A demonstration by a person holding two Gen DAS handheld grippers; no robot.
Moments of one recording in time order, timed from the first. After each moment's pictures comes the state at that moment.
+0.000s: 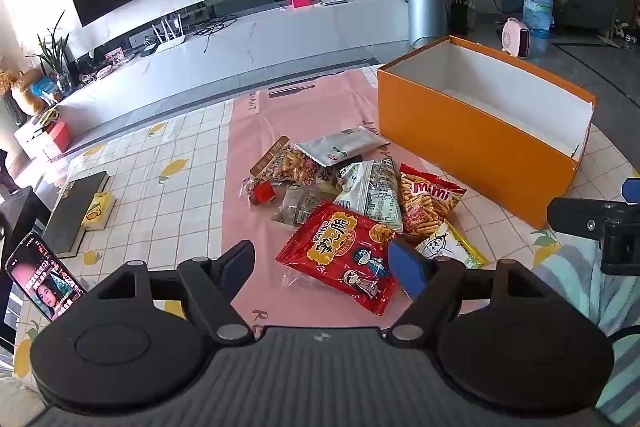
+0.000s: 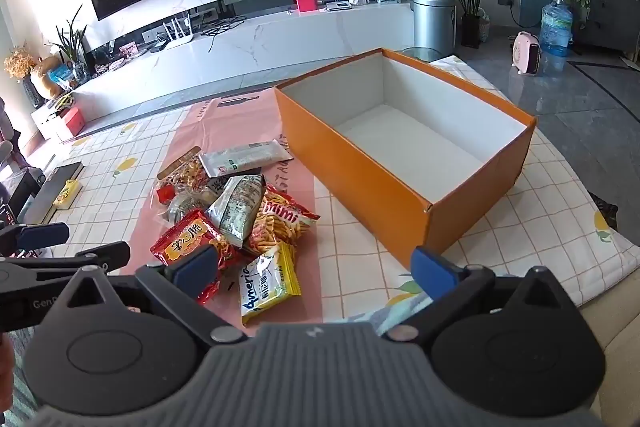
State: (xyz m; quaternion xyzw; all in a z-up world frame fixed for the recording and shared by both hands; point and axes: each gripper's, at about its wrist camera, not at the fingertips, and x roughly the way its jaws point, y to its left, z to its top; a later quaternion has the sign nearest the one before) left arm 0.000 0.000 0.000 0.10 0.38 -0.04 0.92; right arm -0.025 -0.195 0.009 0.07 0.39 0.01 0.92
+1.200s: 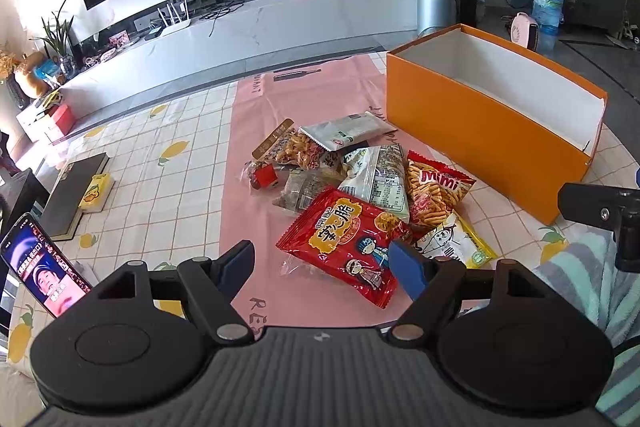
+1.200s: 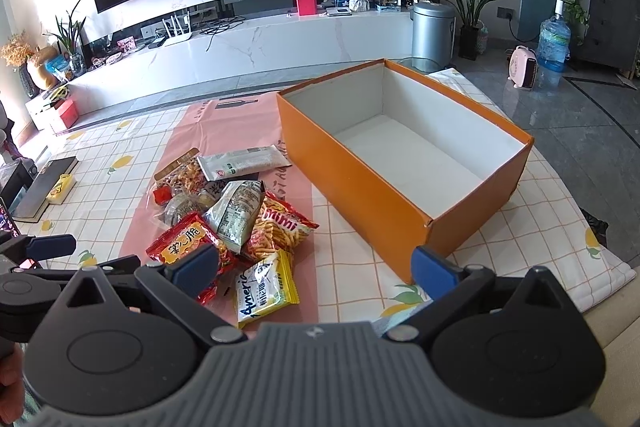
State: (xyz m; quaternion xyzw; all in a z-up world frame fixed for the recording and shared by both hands) left arm 0.005 0.004 -0.013 0.09 0.40 -0.03 0.91; right arm -0.022 -0.182 0.016 0.04 0.39 0.00 0.92
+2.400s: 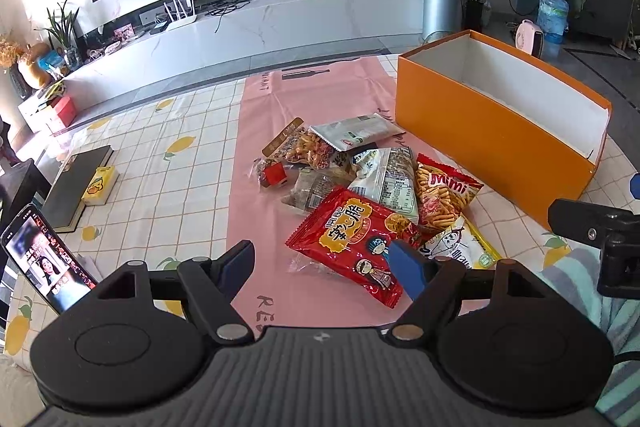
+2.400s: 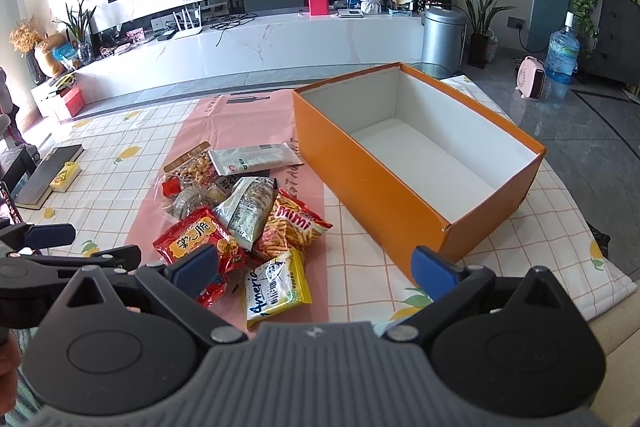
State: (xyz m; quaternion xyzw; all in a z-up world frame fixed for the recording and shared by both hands) left arm 0.005 0.013 -0.009 0.08 0.41 -0.03 0.91; right arm -0.022 -0.170 0.014 0.02 0.38 0.02 0.92
